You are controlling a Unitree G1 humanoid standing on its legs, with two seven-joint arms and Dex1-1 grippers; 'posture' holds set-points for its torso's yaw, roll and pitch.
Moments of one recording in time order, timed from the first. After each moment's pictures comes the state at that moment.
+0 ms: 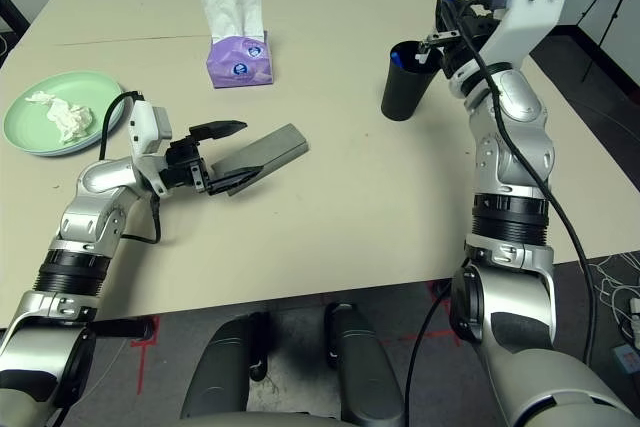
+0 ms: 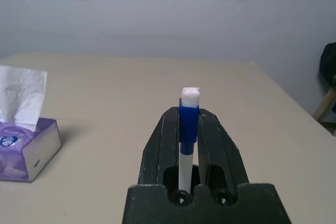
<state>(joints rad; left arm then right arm) -0.53 0.51 -0.02 0.25 -0.34 -0.01 -1.10 -0.81 -0.33 -0.29 0.21 0.19 0.29 0.29</state>
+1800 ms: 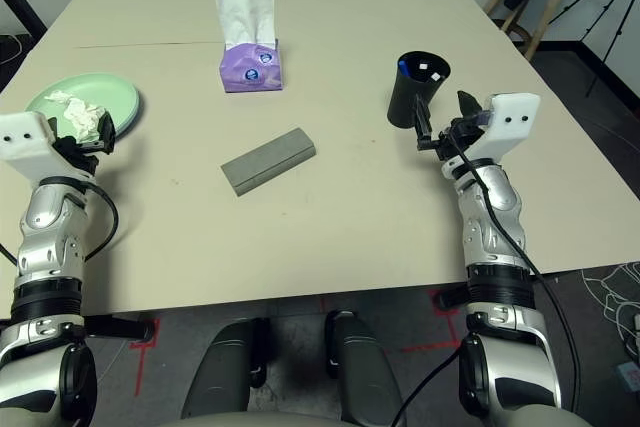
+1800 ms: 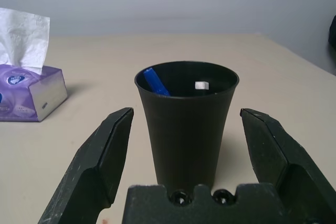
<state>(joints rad) -0.41 0.45 0.42 0.37 -0.21 -0.08 -0.13 -0.49 -0.30 -0.29 0.36 0.29 -0.13 0.36</state>
